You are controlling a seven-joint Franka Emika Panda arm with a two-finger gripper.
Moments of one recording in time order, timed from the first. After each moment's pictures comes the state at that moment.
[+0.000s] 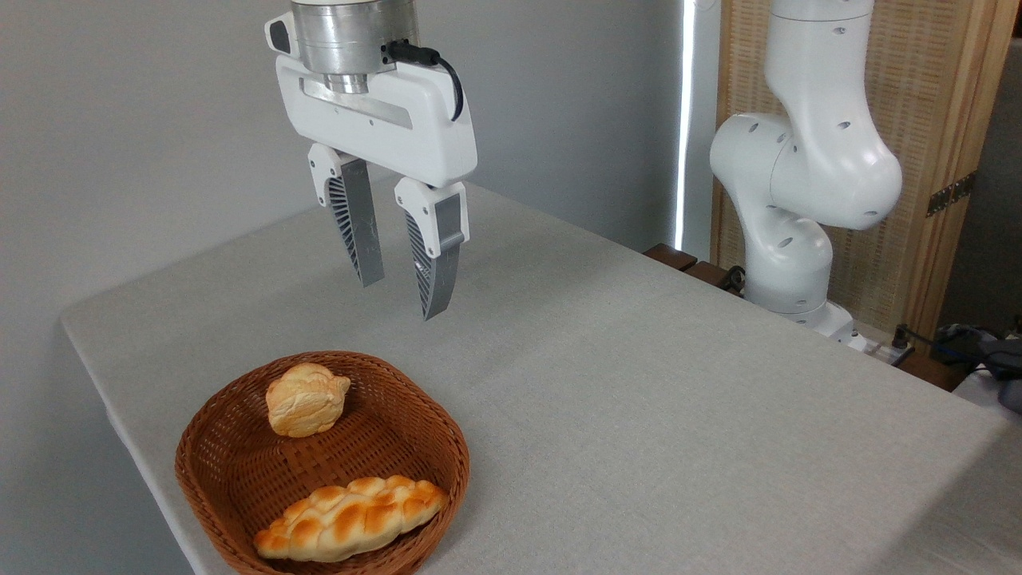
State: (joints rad) arm -0.06 -0.03 0.01 -1.66 -0.03 1.70 0.61
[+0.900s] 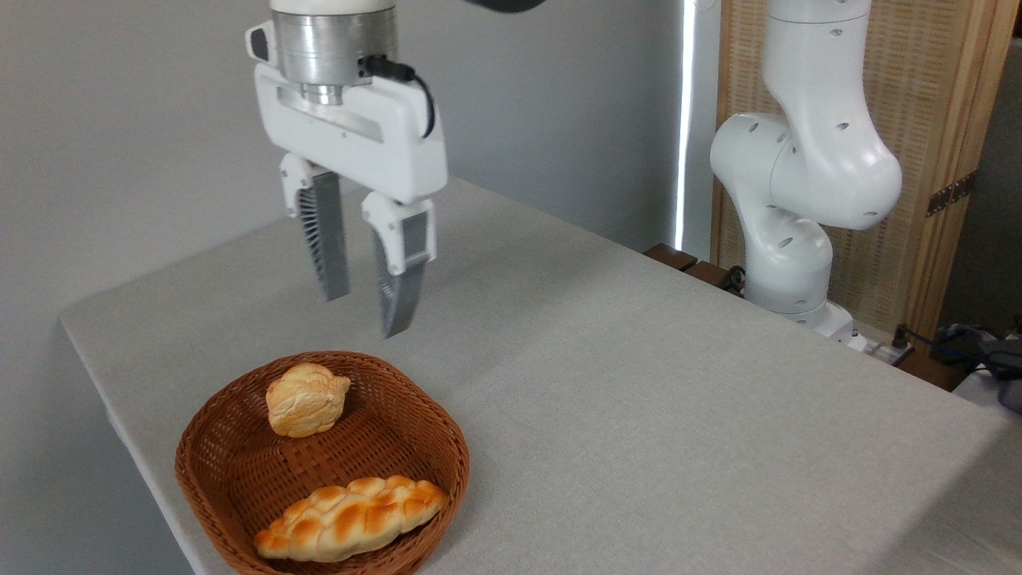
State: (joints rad) arm -0.07 0.00 0.00 -1.67 -0.03 1.84 0.61
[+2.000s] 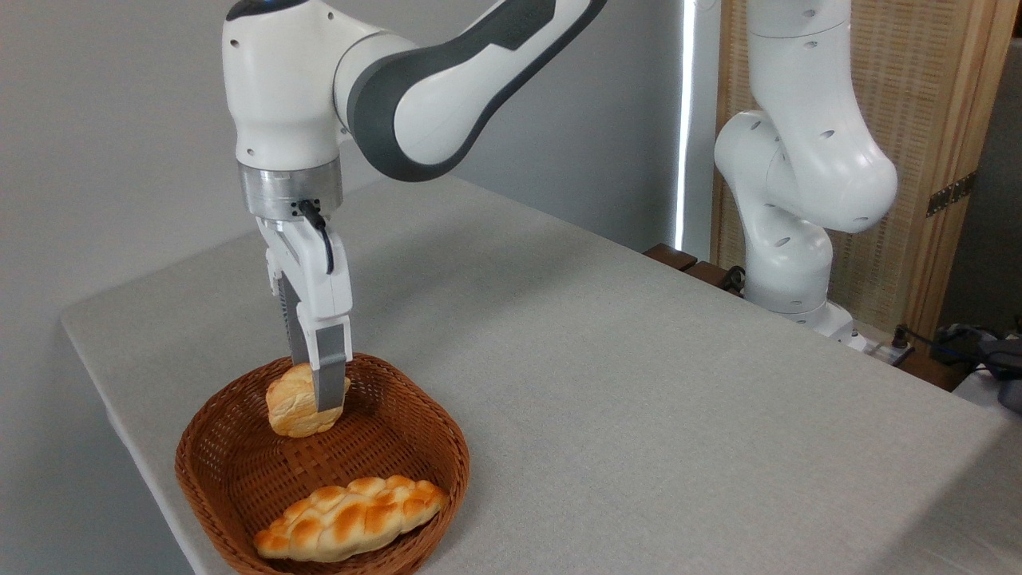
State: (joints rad) arm -0.19 0.15 -0.04 -1.81 -0.03 2.15 0.74
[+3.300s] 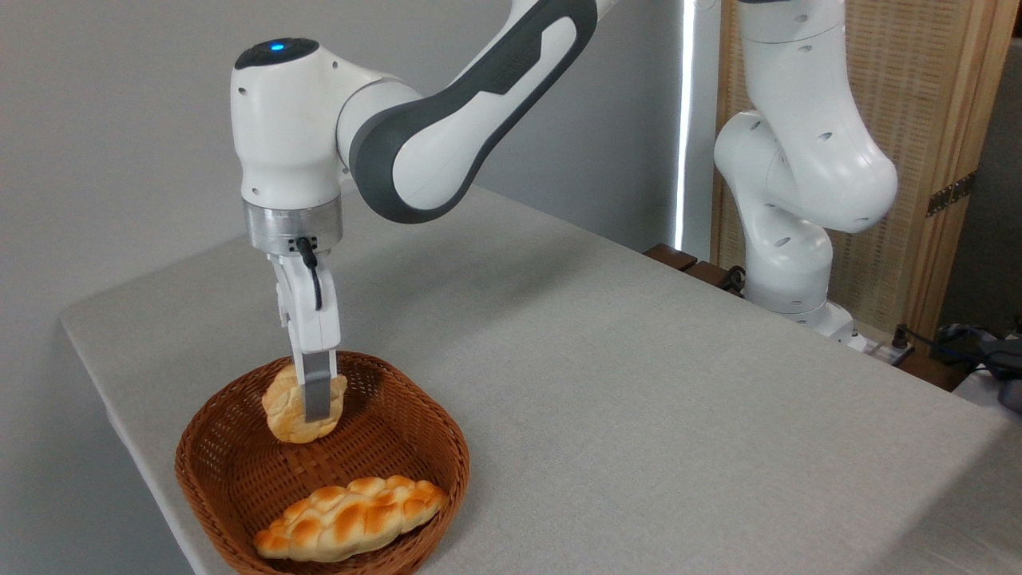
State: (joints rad) arm -0.19 0.19 -0.06 -1.85 -0.05 2.24 0.83
